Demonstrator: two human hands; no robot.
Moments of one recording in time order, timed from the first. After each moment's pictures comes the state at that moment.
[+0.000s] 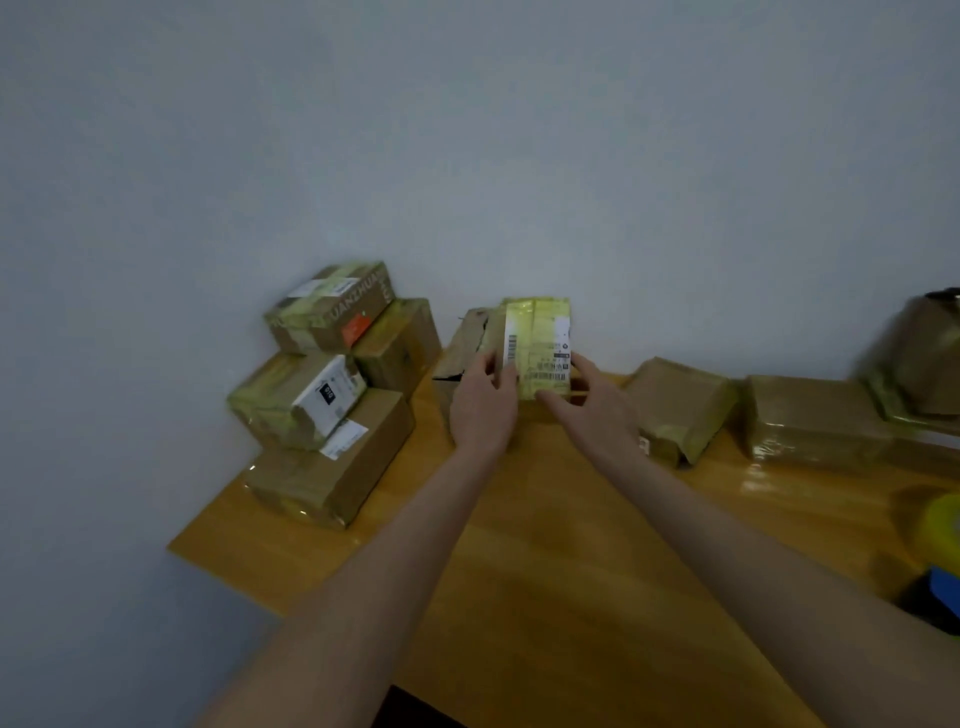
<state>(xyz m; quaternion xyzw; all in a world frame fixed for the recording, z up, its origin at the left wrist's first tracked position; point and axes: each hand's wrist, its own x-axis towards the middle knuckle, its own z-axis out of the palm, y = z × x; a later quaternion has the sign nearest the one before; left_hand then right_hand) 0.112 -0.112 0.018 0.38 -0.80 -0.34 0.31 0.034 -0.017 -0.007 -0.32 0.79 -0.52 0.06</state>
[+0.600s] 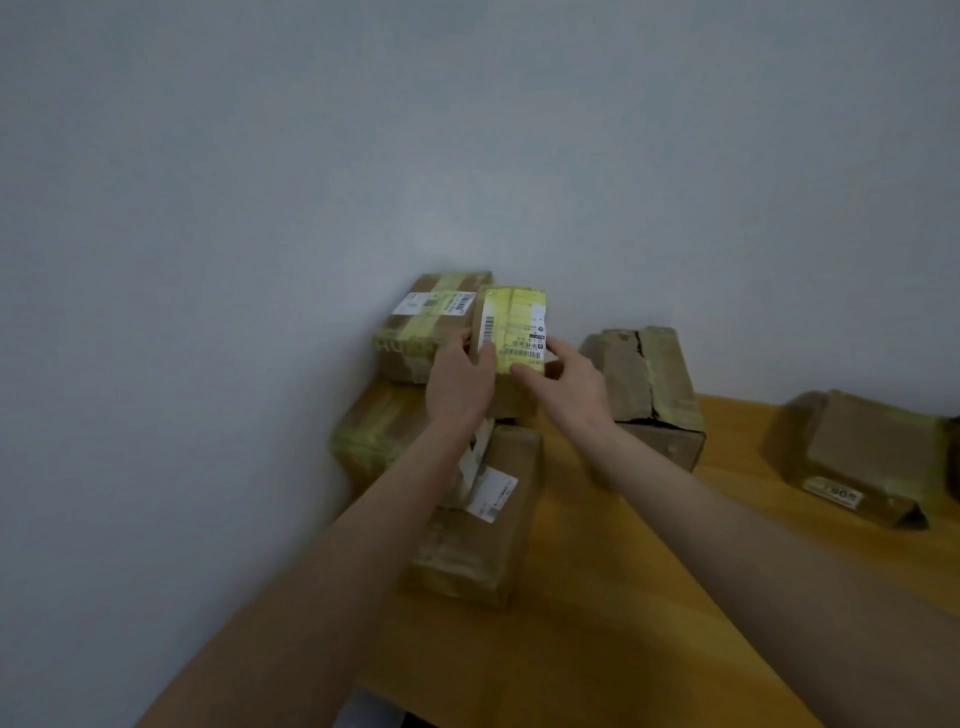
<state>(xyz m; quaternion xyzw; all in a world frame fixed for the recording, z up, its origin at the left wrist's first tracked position) 0.209 -0.414 0.042 0.39 -0.80 -0.35 0.30 0.138 -0.312 0.027 -0.29 0.78 -0.54 0.11</state>
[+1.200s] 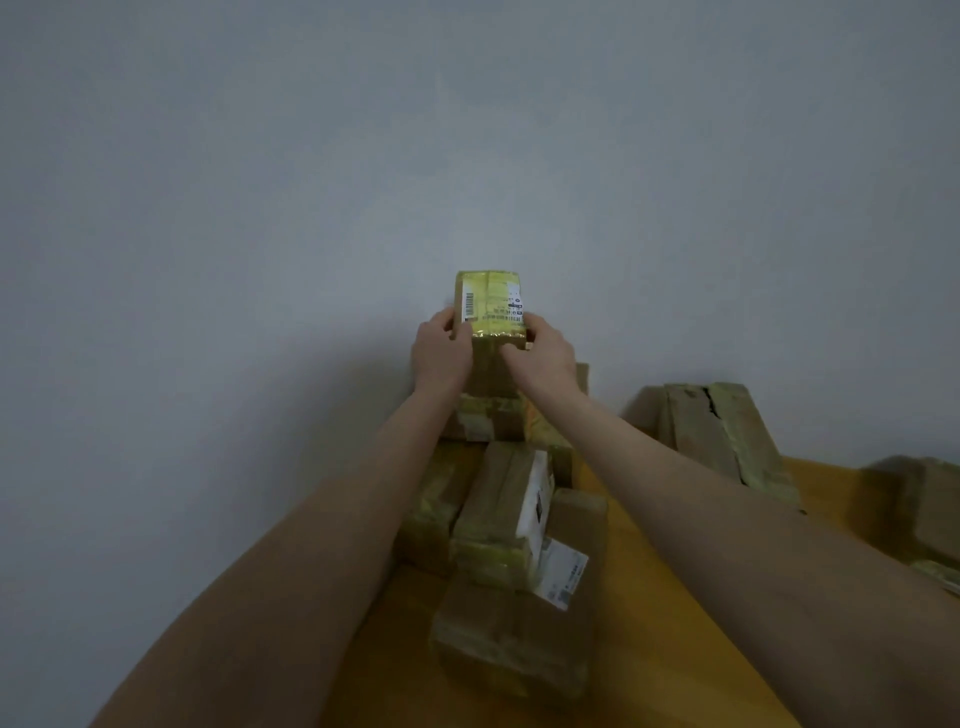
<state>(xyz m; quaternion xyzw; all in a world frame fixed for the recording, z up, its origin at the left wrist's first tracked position) 0.204 -0.548 0.098 0.36 -0.78 -0.35 0.36 0.133 -0.462 0.084 -0.30 0.77 -0.55 0.09</state>
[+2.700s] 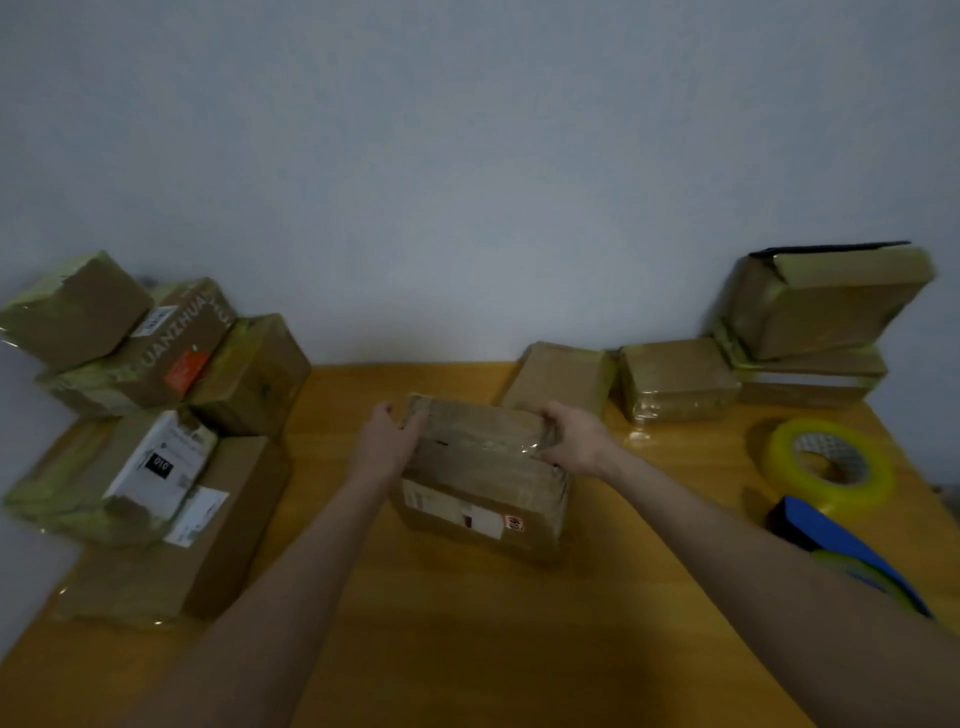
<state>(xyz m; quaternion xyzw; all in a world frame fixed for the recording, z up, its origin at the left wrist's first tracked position) 0.062 -0.178 -0.050 0.41 -0.84 -0.36 0.06 -0.052 0.033 -0.052 -0.27 0.90 -0.27 0.22</state>
